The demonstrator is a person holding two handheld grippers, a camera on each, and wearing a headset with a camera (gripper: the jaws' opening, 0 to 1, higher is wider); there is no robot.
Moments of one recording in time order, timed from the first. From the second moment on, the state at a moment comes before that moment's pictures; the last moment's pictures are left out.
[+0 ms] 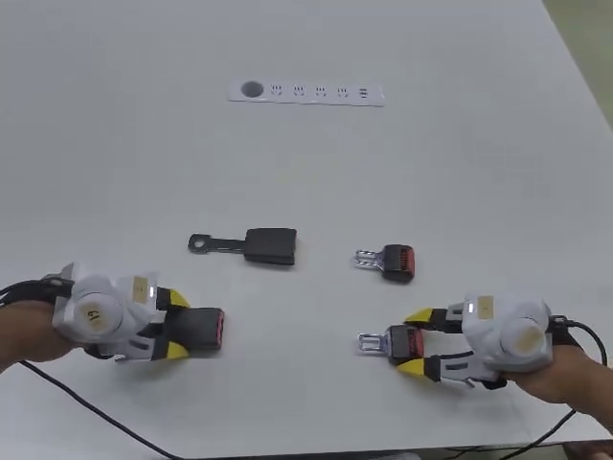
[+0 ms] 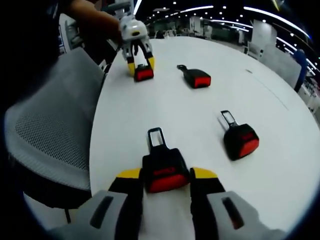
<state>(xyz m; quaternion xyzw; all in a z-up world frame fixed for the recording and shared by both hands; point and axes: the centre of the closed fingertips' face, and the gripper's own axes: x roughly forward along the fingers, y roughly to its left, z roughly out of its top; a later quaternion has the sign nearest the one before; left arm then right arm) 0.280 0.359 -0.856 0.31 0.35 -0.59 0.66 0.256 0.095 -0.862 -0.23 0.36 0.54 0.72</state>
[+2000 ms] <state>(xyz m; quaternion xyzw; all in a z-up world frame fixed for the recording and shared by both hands) 0.277 0.362 -0.859 0.31 0.37 -0.58 0.65 0.274 0.261 -0.860 -0.19 0.29 0.58 0.73</state>
